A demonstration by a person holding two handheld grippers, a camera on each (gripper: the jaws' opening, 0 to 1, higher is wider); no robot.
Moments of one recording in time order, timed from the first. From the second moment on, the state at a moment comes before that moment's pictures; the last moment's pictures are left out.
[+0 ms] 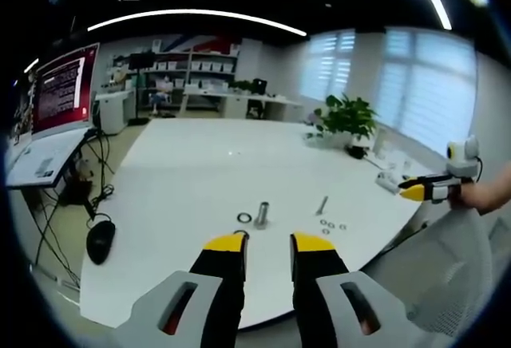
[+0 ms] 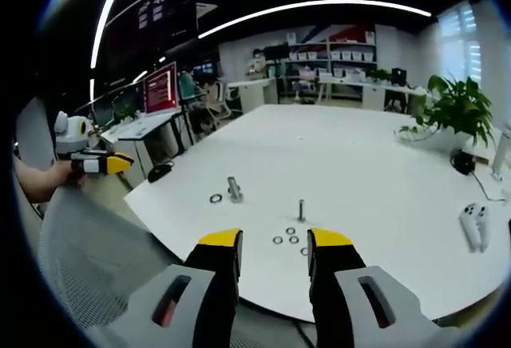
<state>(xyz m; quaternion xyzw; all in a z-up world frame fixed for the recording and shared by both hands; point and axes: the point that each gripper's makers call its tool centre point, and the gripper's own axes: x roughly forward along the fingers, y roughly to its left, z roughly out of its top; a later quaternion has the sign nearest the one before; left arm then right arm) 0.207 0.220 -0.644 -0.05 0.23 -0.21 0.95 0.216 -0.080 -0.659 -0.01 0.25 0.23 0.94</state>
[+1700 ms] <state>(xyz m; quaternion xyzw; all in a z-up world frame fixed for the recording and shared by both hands) 0.209 0.232 -0.656 -0.03 0.26 -0.18 0.95 0.212 -0.064 -0.652 0.00 0.24 0.27 0.93</state>
